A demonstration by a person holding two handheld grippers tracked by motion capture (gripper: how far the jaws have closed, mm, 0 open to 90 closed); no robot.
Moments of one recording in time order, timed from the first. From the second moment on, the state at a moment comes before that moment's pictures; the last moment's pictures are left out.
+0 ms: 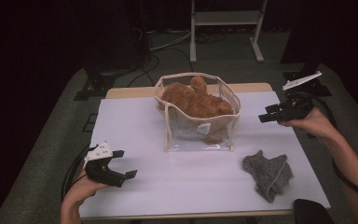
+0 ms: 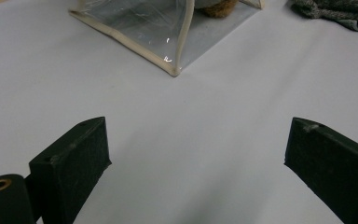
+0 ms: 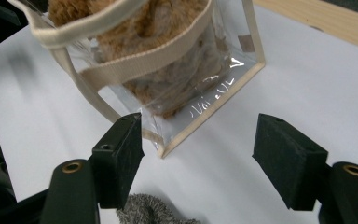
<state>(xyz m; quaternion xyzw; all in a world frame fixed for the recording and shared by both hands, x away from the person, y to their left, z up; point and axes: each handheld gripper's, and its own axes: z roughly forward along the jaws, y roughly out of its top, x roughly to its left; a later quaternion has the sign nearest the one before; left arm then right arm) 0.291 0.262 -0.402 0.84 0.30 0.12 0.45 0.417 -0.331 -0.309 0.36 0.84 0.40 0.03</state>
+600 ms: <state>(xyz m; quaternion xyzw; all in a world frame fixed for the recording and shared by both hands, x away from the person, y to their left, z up) 0.291 0.261 -0.402 0.84 0.30 0.12 0.45 0.403 -0.344 -0.345 0.38 0.83 0.40 0.01</state>
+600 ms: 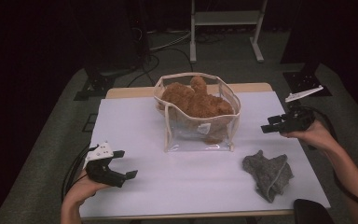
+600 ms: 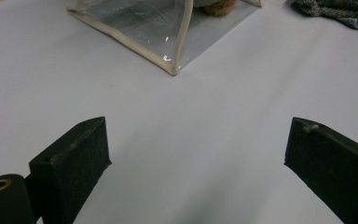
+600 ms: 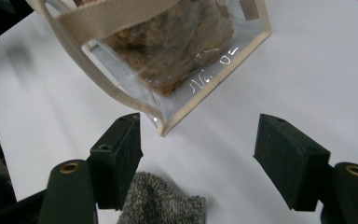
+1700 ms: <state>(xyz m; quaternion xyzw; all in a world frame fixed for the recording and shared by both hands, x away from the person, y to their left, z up) 0.293 0.258 -0.403 0.84 0.30 0.12 0.44 0.373 -0.350 -0.385 0.39 0.83 0.40 -0.01</state>
